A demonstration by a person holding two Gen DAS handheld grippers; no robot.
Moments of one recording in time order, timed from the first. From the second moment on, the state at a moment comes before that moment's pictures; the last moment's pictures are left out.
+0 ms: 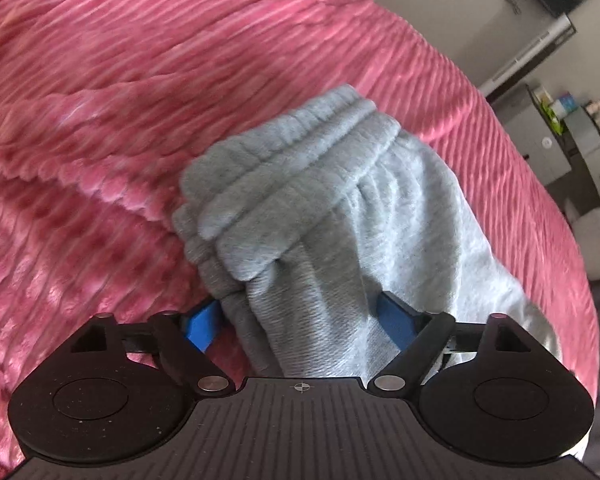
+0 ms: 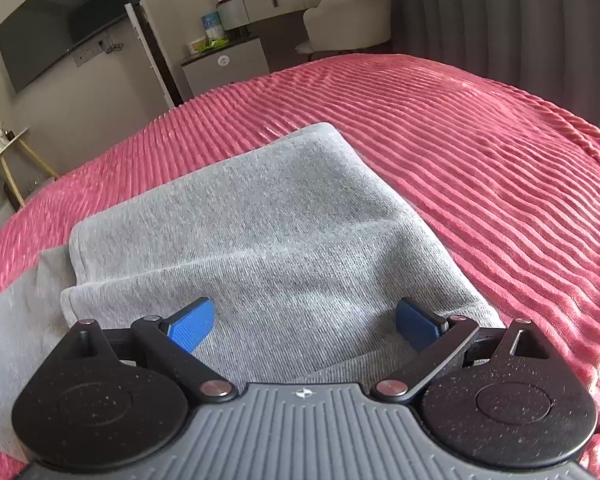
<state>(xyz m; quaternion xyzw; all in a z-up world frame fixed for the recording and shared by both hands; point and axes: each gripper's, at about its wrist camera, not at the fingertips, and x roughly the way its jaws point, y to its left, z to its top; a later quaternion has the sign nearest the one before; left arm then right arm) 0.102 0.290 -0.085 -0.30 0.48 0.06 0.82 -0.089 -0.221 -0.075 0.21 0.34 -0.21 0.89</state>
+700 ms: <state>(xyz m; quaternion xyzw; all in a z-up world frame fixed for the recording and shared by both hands) 0.104 0.289 -0.086 -0.30 0.46 0.07 0.83 -0.085 -0.209 -0.079 0.16 0.35 -0.22 0.90</state>
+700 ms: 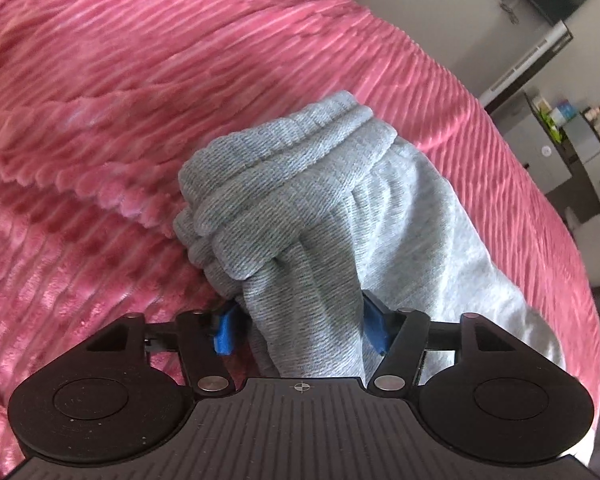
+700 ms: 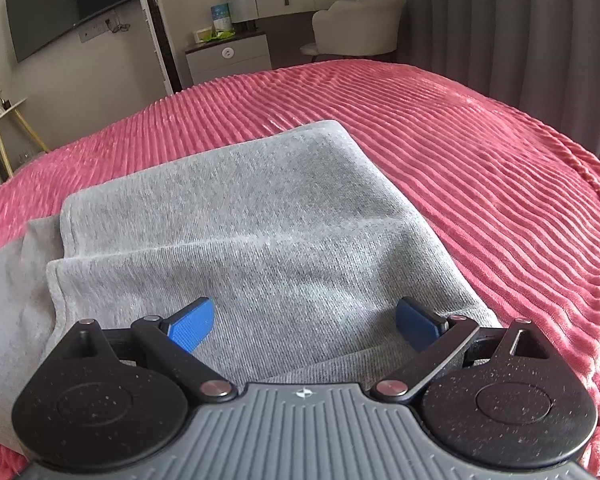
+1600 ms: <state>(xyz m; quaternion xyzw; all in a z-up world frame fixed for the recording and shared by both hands) 0.094 0.263 -0.046 -0.23 0.43 0.08 0.87 -0.092 -0.223 -0.070 0.23 0.33 -0.21 0.89</state>
